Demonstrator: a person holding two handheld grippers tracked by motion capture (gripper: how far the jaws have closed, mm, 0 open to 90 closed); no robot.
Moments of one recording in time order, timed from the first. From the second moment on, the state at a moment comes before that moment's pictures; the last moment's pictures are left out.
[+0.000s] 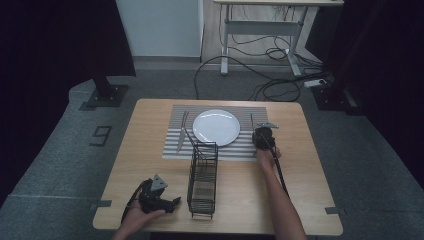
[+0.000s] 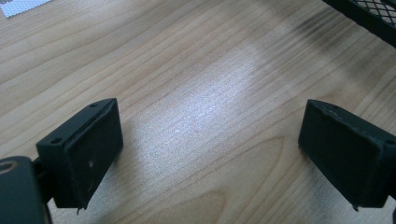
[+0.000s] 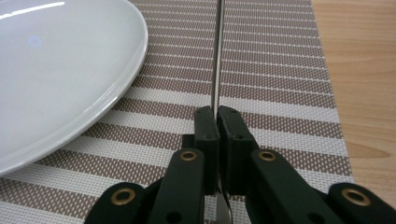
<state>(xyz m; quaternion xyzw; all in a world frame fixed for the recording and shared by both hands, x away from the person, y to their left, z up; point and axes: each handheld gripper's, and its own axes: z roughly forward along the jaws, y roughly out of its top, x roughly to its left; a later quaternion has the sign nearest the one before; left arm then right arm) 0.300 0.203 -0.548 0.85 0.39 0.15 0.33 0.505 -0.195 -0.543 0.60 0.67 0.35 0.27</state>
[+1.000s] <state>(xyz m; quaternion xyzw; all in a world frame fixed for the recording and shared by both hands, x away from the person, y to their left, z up) 0.300 0.203 -0.548 0.85 0.39 0.15 0.33 0.506 -0.200 -0.541 0.59 0.68 0.36 0.26</state>
